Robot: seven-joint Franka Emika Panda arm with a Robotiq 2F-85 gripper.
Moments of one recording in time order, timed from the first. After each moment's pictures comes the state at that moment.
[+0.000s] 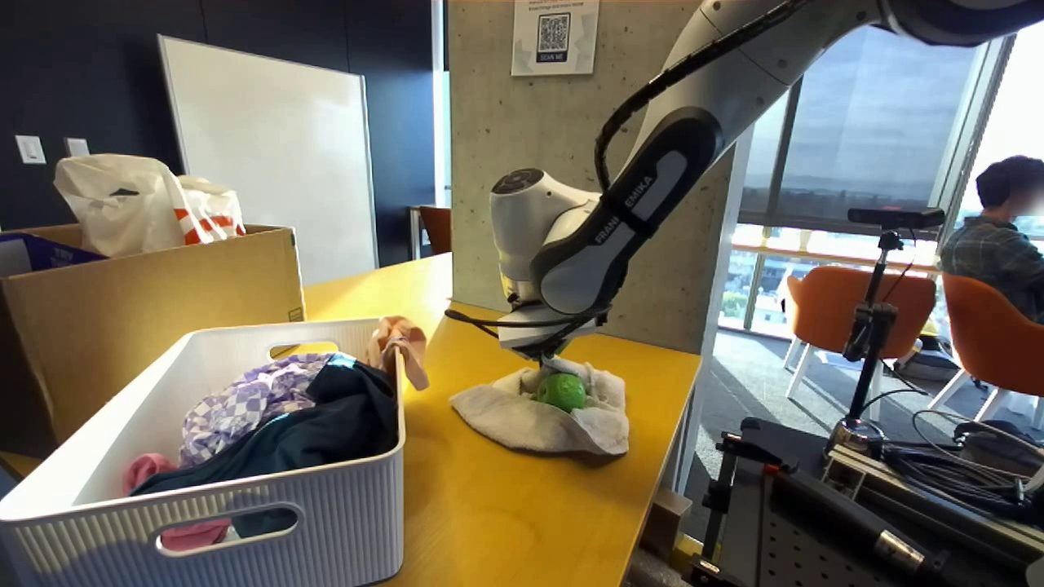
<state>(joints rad) 0.34 0.70 -0.41 -1.80 -0.31 2.51 1.17</state>
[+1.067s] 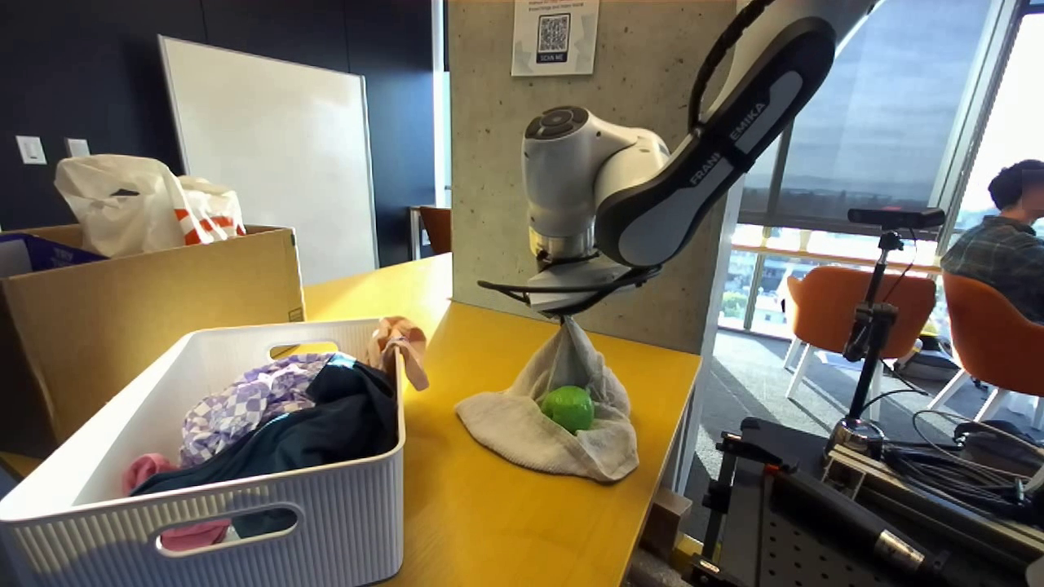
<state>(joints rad) 0.37 0.41 -0.40 -2.03 -0.67 2.51 1.39</state>
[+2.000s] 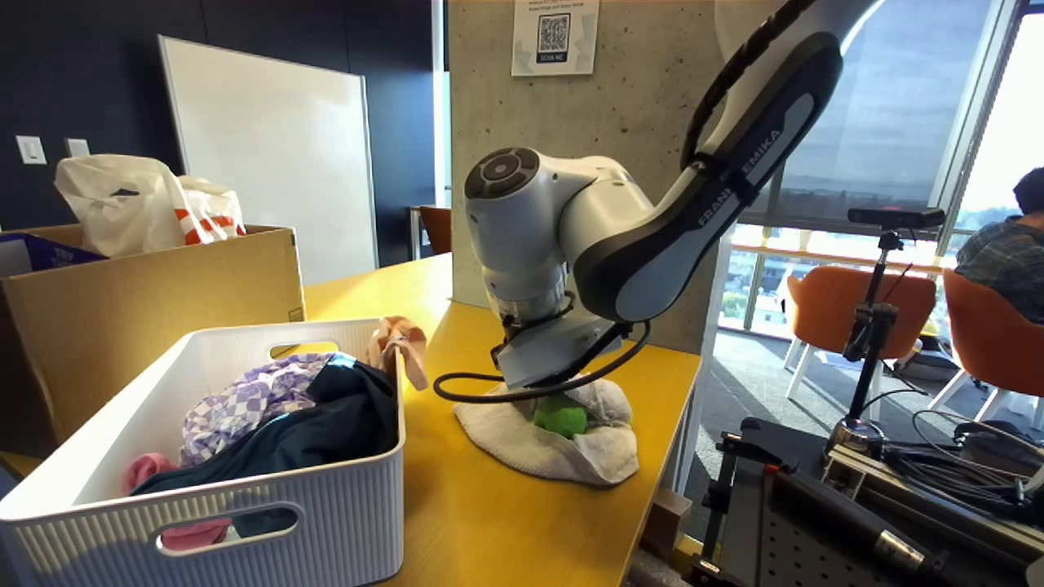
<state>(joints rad) 0.34 0.48 -0.16 -1.99 -0.80 2.36 1.49</state>
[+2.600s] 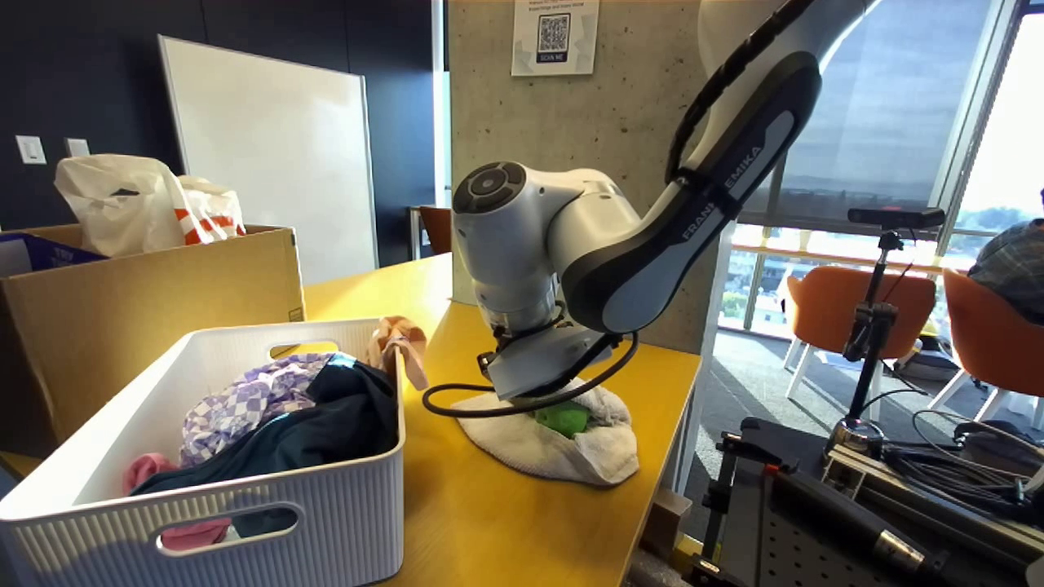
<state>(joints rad) 0.32 0.53 -0.13 -1.95 -0.80 2.35 1.49</state>
